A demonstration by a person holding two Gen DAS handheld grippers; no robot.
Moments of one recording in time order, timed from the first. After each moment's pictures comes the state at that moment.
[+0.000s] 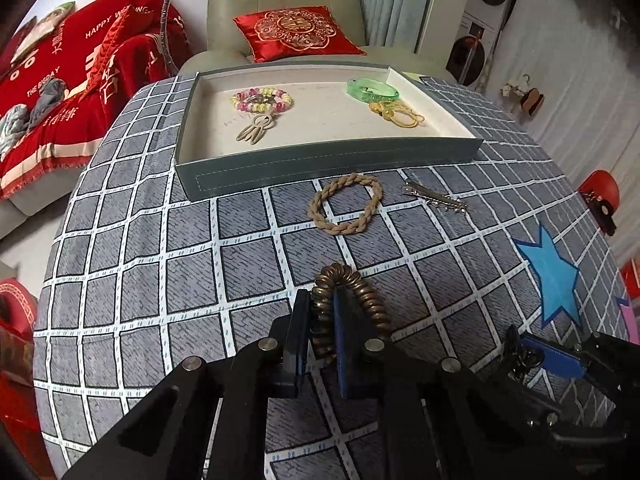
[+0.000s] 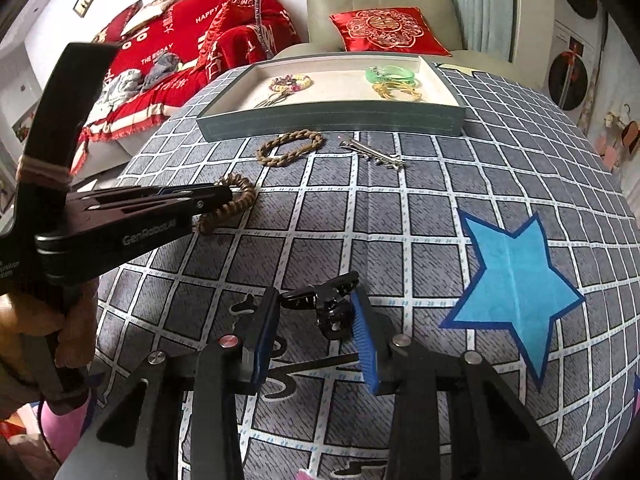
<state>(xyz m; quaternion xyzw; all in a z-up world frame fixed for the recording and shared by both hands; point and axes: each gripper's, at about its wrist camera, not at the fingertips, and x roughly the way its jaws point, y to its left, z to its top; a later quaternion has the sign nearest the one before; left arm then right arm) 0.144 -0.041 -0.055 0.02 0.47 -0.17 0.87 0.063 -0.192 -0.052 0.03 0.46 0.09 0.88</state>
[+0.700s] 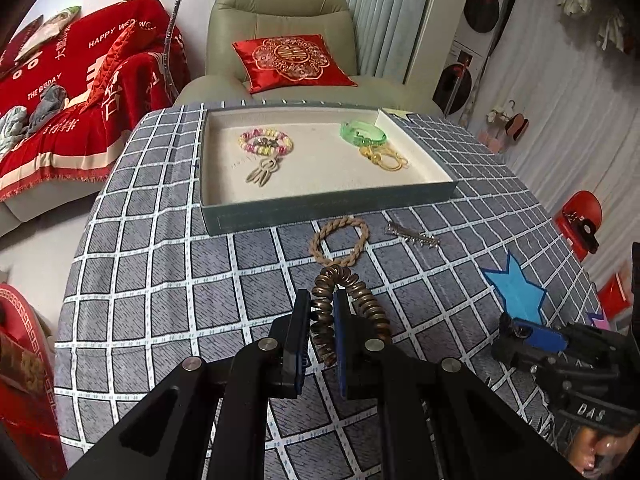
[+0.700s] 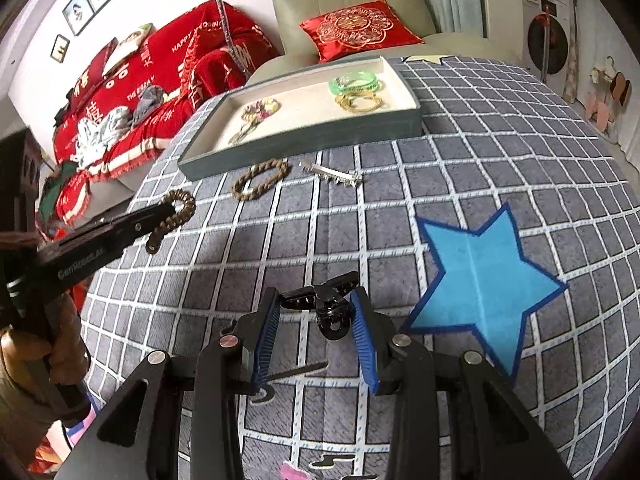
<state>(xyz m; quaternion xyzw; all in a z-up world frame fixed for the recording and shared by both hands) 0.137 -0.021 -0.017 -0.01 0.43 -0.19 0.88 0.073 -0.230 -0.030 0.11 0.46 0.08 0.88</state>
